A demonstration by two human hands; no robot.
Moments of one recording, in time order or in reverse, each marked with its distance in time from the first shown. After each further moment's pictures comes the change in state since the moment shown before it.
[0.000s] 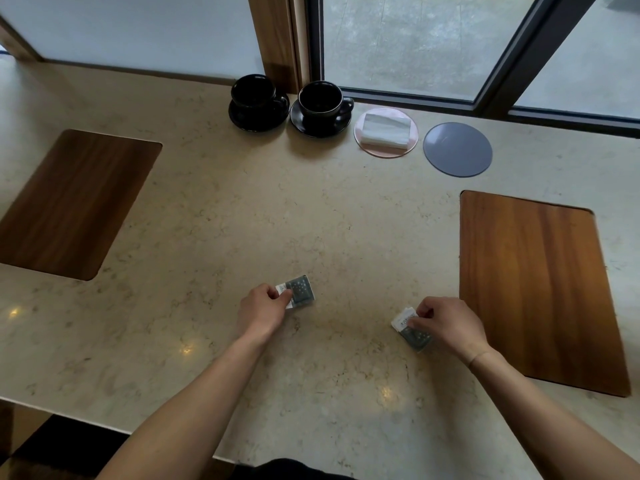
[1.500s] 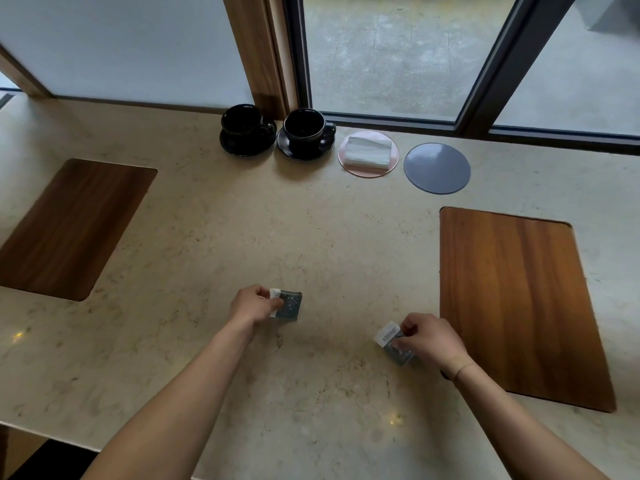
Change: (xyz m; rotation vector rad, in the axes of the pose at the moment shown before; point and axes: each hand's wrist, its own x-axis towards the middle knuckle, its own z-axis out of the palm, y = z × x) left_hand 0.017 0.034 -0.002 -0.132 -0.089 -0.060; right_hand 0.001 0.013 -0.004 0.173 -0.108 -0.013
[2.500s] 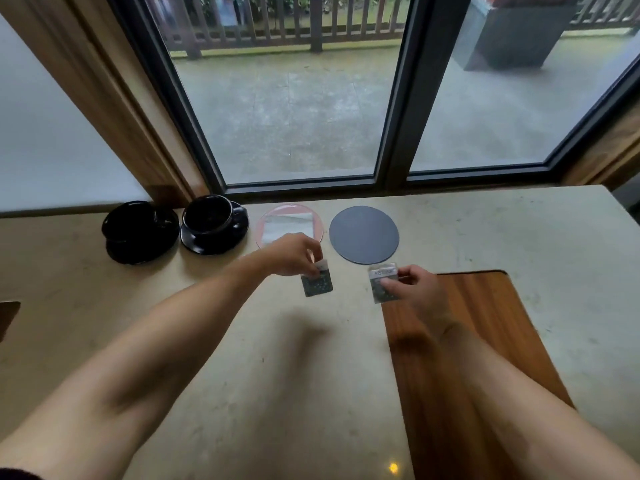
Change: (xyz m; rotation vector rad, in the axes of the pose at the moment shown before) left_hand 0.088 0.331 0.084 0.714 -0.473 0.843; right_hand 0.136 0.006 -0.165 0.706 0.572 0.002
